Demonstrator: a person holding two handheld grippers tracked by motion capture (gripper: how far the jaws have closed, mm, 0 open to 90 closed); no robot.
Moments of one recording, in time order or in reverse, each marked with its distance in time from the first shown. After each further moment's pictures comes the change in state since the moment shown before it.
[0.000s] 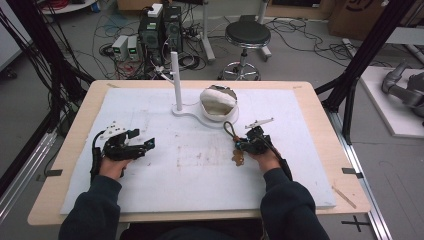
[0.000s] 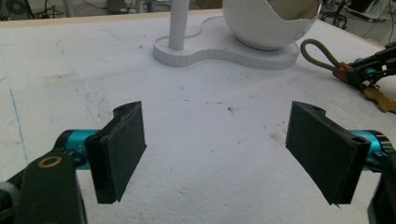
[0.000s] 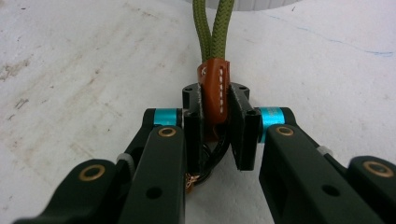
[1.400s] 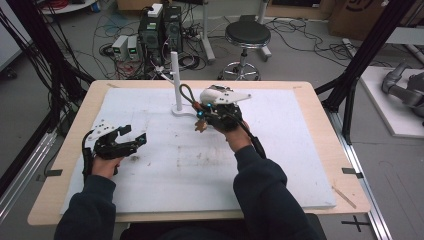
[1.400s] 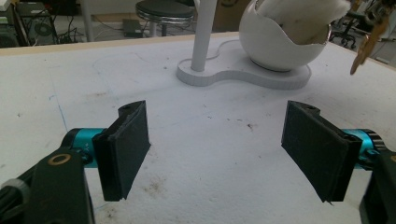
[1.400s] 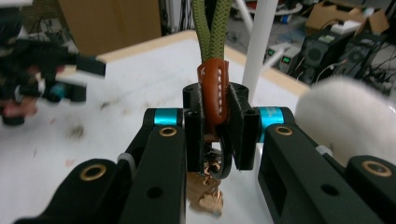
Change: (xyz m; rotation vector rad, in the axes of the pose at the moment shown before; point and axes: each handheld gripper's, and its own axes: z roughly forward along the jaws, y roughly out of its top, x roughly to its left) left arm 0.014 0.003 -0.016 -0.079 0.041 0.005; right arm 0.084 0.109 -0.026 -0.447 0.181 -0.250
